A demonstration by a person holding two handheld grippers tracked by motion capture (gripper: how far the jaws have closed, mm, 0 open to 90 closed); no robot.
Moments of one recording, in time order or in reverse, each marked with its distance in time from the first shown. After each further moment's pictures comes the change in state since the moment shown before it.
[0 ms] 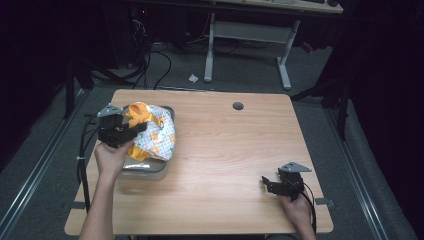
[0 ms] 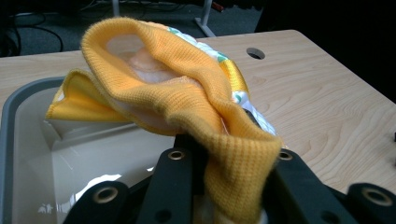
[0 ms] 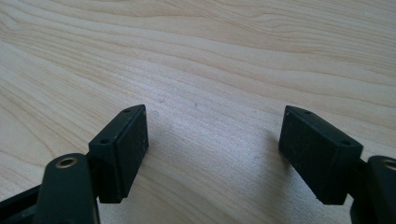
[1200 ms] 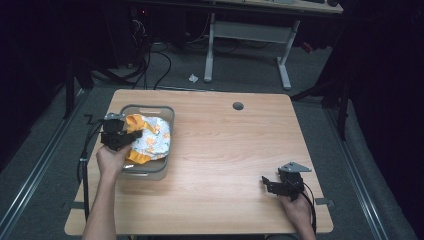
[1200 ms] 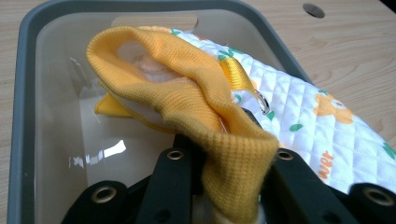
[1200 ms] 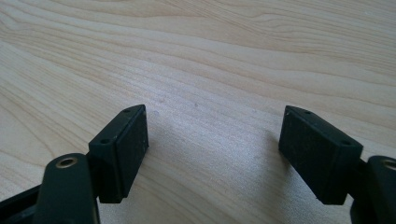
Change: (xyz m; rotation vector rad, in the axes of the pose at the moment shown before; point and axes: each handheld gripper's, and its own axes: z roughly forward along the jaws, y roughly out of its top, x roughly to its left) left arm 0.039 -0.031 0.040 0.143 0.097 -0.062; right arm 0.000 0.000 0.000 0.000 0.000 0.000
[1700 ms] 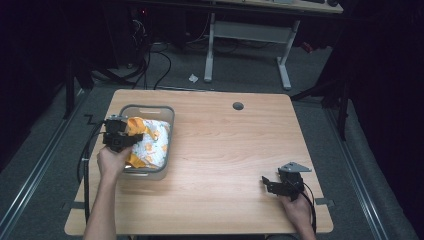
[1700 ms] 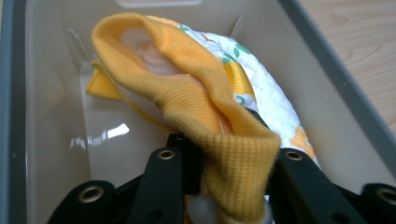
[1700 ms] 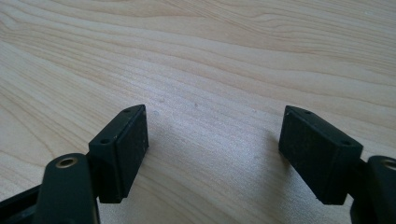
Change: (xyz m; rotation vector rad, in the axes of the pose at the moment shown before) left arm 0.000 -0.004 0.010 0.092 0.044 -0.002; right arm 0.000 0.000 0.000 0.000 0.000 0.000
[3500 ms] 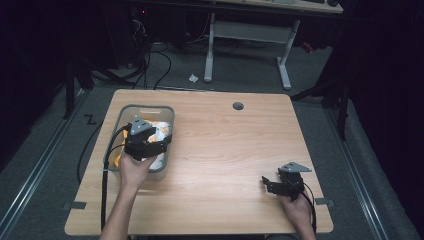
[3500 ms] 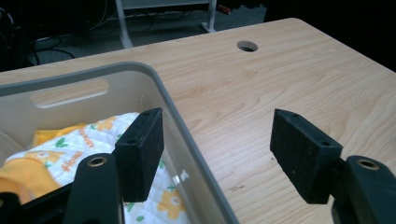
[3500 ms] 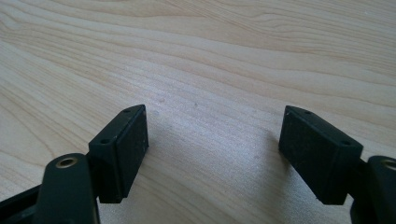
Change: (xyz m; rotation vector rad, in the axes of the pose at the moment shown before) left arm -0.107 0.000 -0.038 -0.282 -0.046 0.170; right arm 0.000 0.000 0.000 0.000 0.000 -0.002
